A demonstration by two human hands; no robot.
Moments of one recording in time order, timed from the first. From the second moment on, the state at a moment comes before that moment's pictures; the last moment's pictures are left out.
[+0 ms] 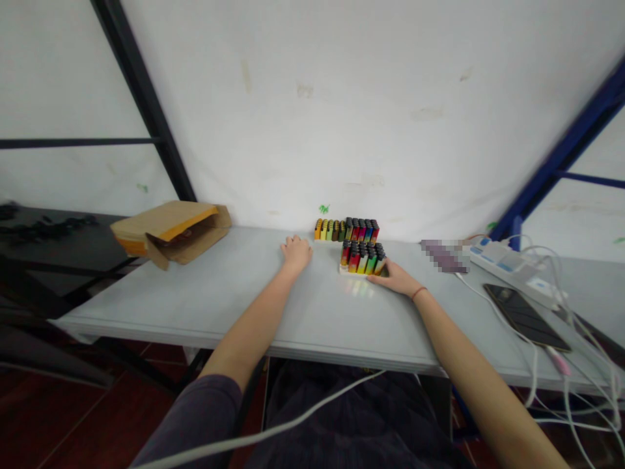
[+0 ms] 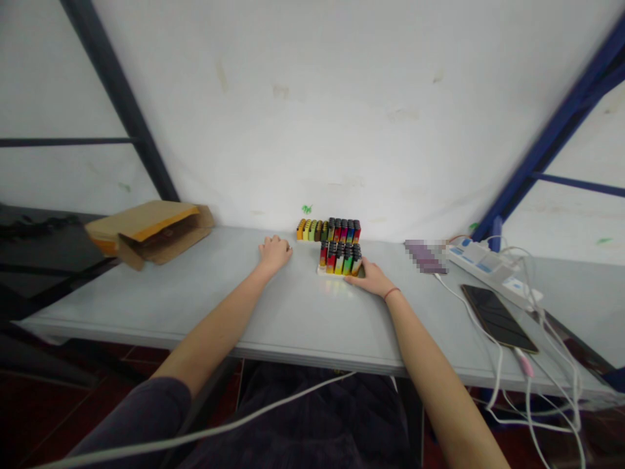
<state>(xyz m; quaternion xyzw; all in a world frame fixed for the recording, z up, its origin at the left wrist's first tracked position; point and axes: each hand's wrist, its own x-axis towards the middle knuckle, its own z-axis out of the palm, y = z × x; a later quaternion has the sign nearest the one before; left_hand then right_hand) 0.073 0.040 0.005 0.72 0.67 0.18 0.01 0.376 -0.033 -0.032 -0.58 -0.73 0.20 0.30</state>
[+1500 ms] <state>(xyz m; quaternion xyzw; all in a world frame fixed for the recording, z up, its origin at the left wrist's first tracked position) 0.108 0.031 0.010 0.39 0.40 0.39 0.73 0.375 -0.034 -0.030 -0.58 -0.73 0.19 0.29</state>
